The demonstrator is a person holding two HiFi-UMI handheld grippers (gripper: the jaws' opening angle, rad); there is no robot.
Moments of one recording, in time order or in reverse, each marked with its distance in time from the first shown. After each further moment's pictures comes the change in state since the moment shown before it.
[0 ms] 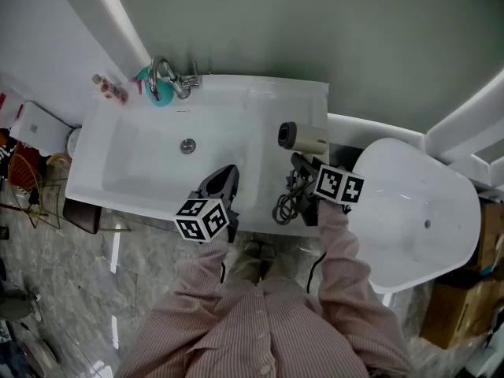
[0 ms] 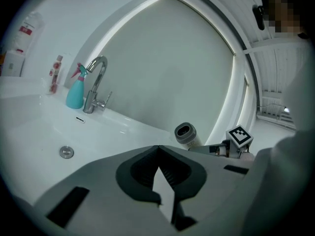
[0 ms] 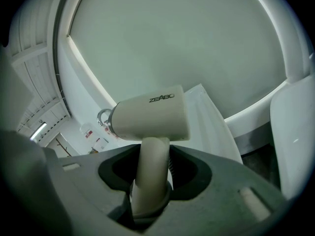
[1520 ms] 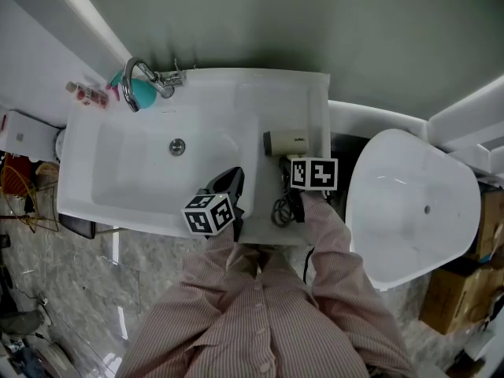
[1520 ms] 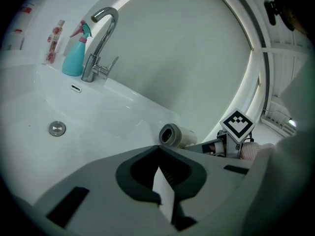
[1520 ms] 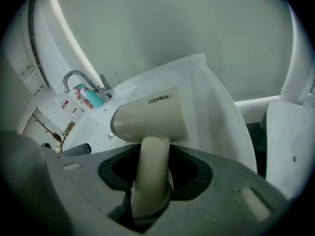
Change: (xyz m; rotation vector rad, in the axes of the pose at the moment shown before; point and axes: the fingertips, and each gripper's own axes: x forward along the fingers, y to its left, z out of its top) left arm 0.069 0.038 -0.057 -0.109 0.202 0.013; right arm 0.069 -0.054 -0.040 -0.119 0.334 -0.284
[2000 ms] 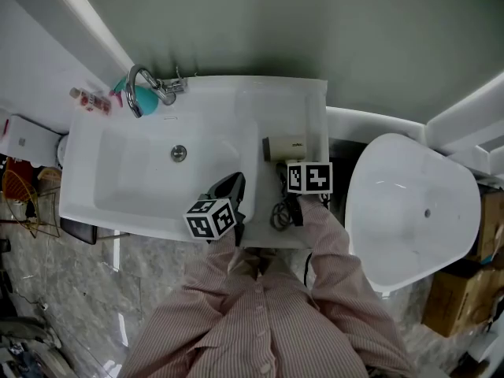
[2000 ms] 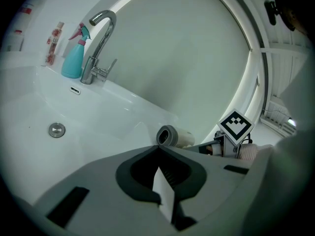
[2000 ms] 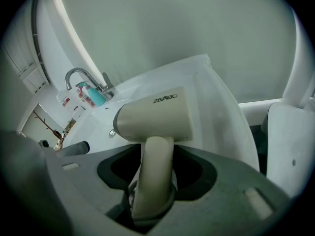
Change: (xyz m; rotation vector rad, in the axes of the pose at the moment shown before) left arm -0.004 -0.008 0.002 0.008 -0.012 -0.005; right arm -0.001 0.005 -0.002 -0.030 0.004 -0.001
